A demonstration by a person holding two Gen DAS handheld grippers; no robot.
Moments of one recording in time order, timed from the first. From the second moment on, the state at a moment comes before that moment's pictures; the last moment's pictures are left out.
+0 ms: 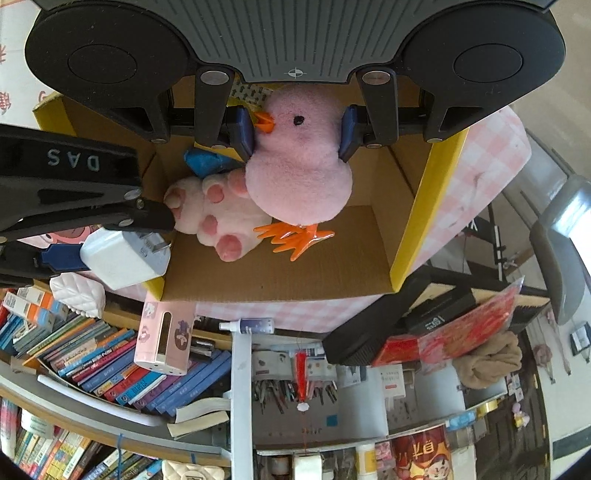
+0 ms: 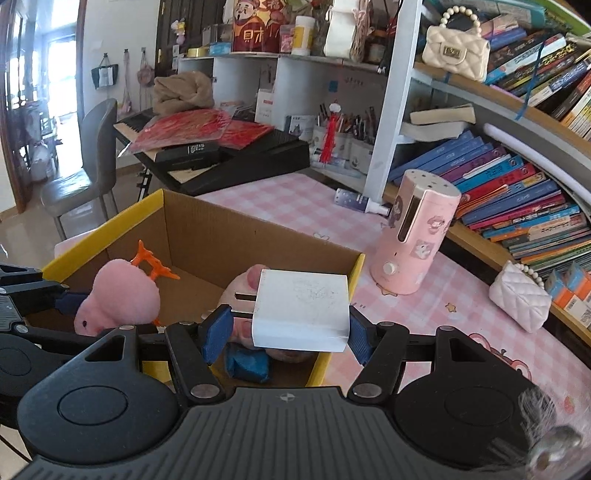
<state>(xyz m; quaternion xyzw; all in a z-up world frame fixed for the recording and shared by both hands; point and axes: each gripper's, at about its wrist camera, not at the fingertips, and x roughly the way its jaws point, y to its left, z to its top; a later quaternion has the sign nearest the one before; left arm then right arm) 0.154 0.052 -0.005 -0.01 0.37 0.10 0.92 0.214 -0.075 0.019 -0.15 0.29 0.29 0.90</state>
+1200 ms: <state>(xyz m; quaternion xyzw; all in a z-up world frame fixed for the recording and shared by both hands) 0.172 0.059 -0.015 -0.01 0.37 0.14 0.92 0.236 -0.066 0.017 -0.17 0.27 0.31 0.89</state>
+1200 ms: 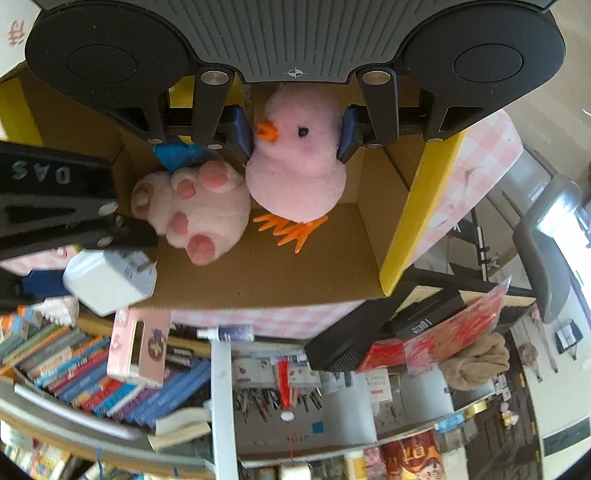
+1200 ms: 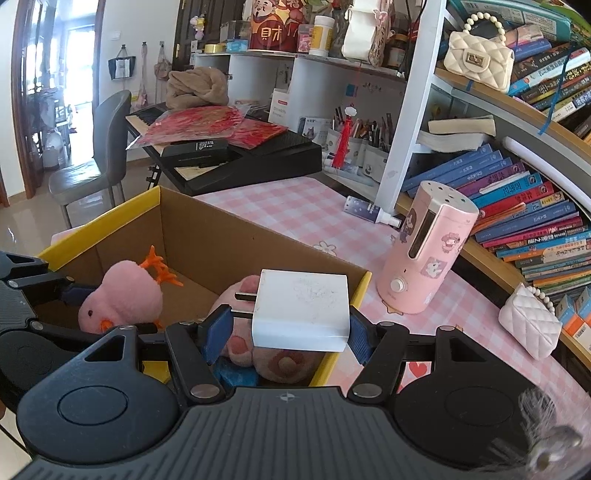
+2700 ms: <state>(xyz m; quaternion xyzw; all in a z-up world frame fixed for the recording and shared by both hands) 0.119 0.079 0.019 -0.02 0.32 0.17 0.93 0.239 -0.020 -0.014 -0.28 0.35 0.35 0.82</state>
